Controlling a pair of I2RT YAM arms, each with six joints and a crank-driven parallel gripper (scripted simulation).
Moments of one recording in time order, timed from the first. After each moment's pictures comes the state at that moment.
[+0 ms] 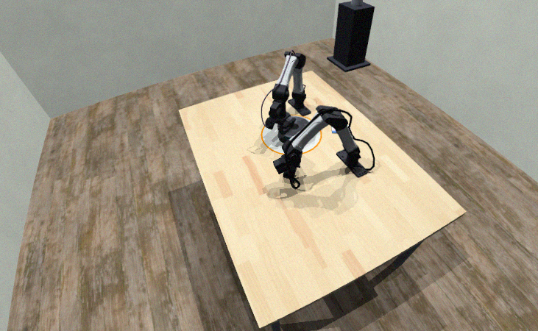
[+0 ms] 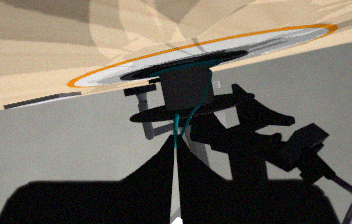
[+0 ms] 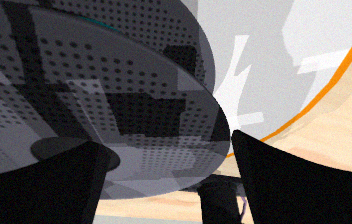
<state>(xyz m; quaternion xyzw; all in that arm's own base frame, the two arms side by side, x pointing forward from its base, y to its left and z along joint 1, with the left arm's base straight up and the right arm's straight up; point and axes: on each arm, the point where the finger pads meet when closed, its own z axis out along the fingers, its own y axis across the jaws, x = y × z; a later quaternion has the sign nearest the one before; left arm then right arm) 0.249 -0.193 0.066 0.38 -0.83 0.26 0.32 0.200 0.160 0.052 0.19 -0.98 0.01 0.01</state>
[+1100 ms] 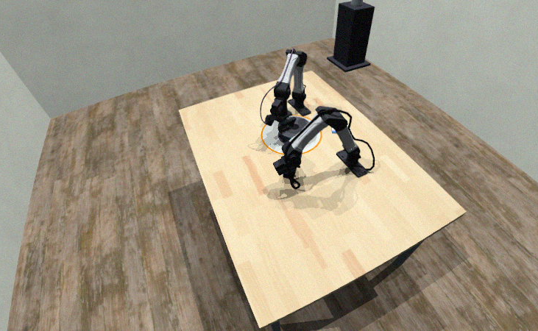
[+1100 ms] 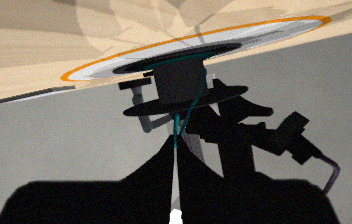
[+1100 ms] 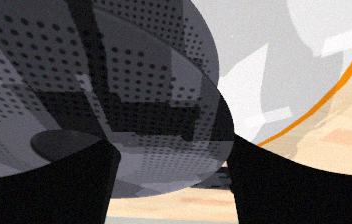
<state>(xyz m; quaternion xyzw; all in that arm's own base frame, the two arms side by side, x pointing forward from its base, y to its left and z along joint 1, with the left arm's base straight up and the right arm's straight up) 0.253 -0.192 0.072 0.38 -0.82 0.27 0.33 0.183 0.161 0.052 0.09 -1.00 0.00 0.00</state>
